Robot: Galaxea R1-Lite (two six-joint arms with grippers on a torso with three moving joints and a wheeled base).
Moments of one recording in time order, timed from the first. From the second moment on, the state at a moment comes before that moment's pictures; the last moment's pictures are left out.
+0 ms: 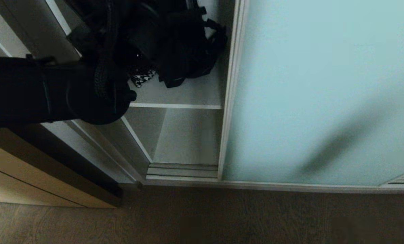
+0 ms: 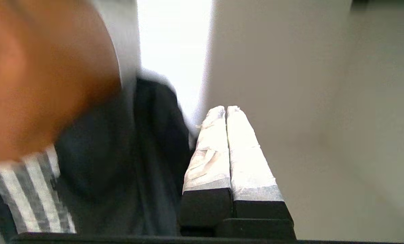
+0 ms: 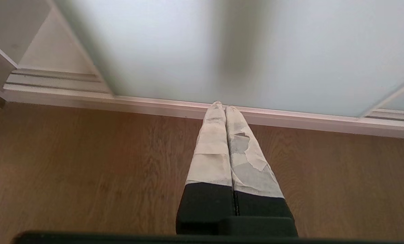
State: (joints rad) left arm -0.63 1.87 -1.65 -0.92 0.32 0.26; right arm 0.01 0.00 0.00 0.00 0.00 0.01
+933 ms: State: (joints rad) left arm -0.35 1.27 -1.09 -0.78 0.45 0.24; right arm 0.01 0.00 0.00 0.00 0.00 0.01
